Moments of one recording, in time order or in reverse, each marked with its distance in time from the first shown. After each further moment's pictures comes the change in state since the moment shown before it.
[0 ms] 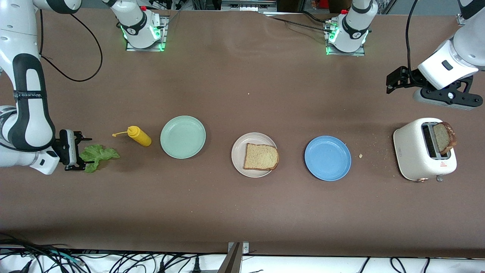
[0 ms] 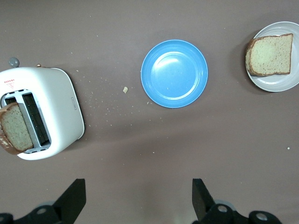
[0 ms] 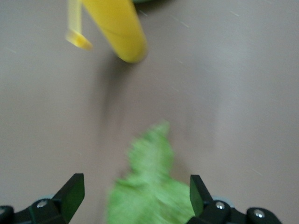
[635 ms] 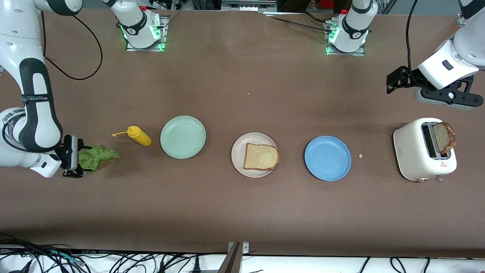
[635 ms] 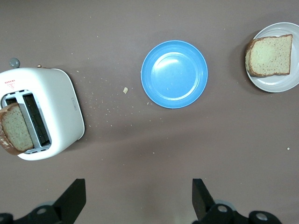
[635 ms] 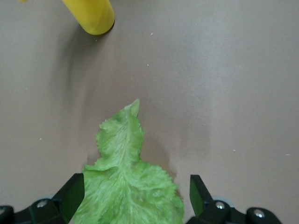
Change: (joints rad) left arm 0.000 0.000 0.000 0.004 0.000 0.000 0.000; right arm 0.000 0.028 0.000 -0.027 0.002 0.088 -0.002
